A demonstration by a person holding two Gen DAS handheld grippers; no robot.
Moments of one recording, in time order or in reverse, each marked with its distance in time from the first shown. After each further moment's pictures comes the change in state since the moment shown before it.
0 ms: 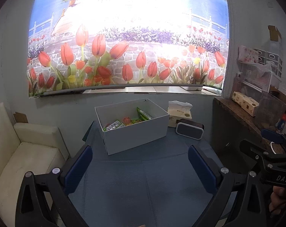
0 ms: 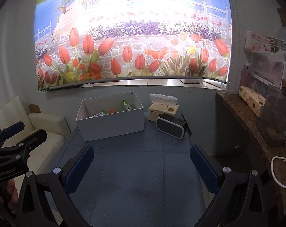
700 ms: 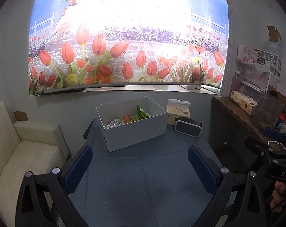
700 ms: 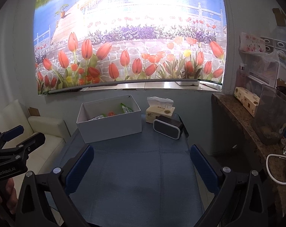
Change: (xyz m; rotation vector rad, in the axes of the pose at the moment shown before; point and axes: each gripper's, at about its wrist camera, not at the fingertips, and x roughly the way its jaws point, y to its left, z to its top) left arm -0.011 0.003 0.002 -0.001 0.016 -0.005; right arm -0.019 -0.003 0.000 0.017 -0.014 -0.009
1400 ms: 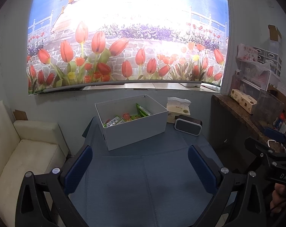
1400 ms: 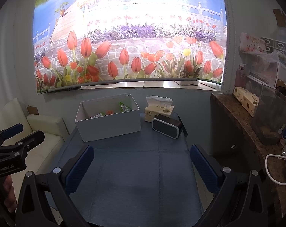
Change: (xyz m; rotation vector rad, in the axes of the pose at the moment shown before) left arm 0.003 -0.003 0.002 0.003 0.014 -0.001; right arm 0.001 -0.001 -0.001 -0.007 0.009 -0.015
